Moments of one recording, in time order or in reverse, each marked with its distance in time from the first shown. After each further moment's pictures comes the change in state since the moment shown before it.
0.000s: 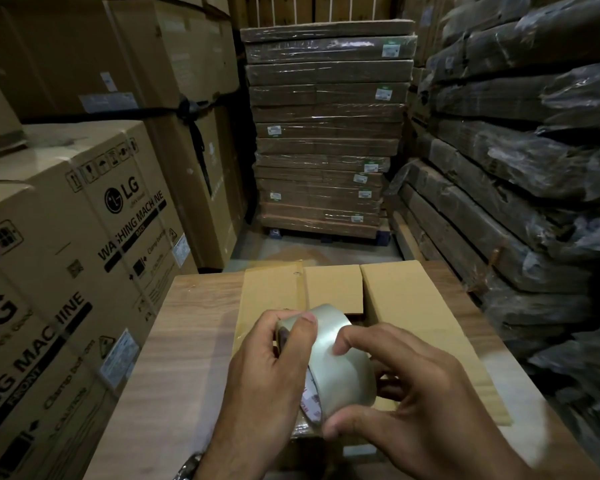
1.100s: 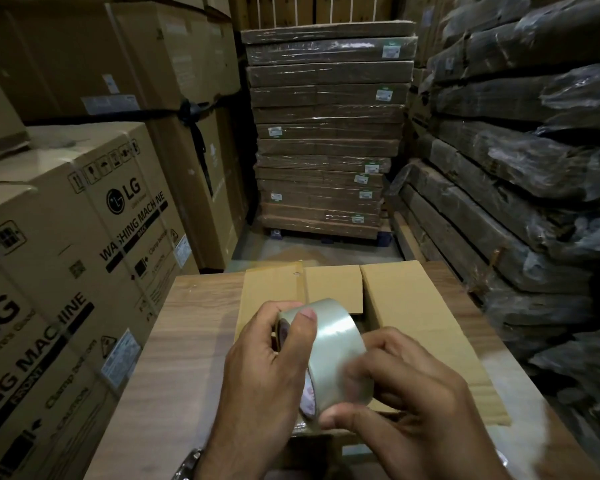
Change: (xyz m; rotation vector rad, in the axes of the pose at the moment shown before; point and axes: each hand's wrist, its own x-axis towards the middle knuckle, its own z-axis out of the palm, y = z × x) left_hand -0.004 0.005 0.000 0.065 0.043 0.145; right_hand -0.011 -0.008 0.005 0.003 0.074 0.026
